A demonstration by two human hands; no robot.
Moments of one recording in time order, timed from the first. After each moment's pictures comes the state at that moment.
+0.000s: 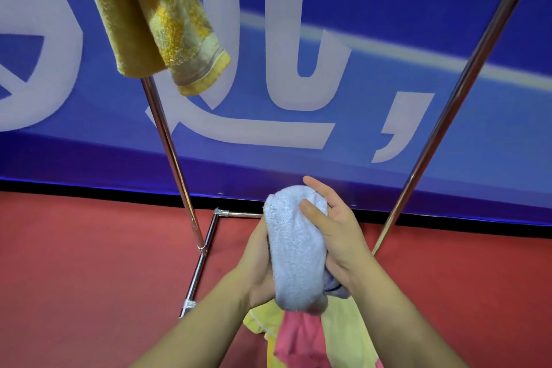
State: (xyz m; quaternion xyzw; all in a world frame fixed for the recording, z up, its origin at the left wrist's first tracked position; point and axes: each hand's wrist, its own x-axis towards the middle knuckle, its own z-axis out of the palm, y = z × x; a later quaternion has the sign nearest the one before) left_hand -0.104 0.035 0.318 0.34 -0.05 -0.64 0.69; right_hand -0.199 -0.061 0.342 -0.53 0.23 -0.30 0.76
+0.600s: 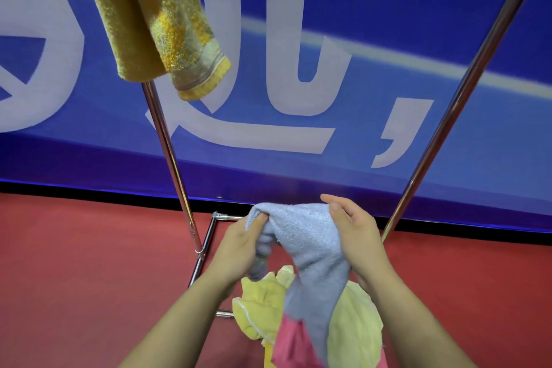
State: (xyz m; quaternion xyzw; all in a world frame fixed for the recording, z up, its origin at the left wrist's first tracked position) left_hand -0.064 0.047 0.307 0.68 -0.27 -0.32 0.61; right_hand -0.218 -0.090 0.331 -0.66 0.33 -0.33 0.58
